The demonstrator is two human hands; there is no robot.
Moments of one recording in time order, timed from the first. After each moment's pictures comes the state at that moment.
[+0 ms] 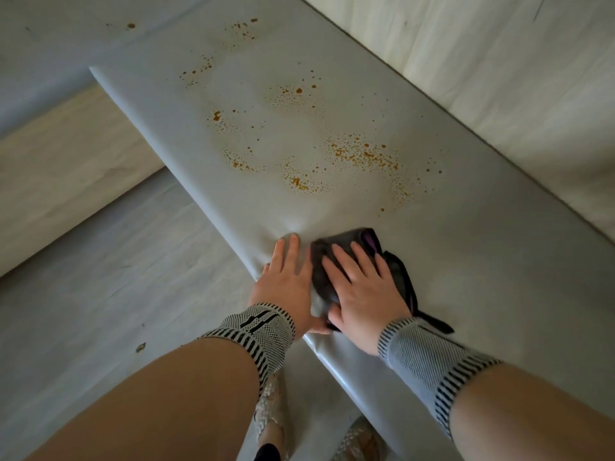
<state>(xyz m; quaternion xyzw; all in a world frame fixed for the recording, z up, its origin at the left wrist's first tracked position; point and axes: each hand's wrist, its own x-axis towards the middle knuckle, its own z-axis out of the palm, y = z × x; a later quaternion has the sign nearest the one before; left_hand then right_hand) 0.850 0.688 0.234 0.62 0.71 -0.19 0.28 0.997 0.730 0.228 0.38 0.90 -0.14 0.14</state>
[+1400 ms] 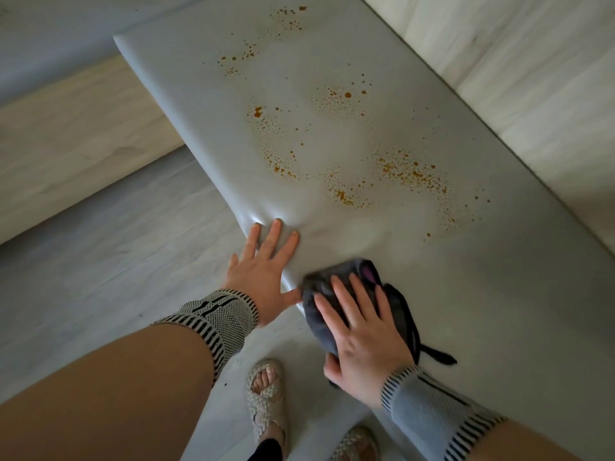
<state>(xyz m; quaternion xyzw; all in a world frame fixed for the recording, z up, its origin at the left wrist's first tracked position) 0.740 0.685 0.217 0.57 0.74 -0.08 0.34 0.947 0.695 0.231 0.32 0.91 -0.15 0.20</state>
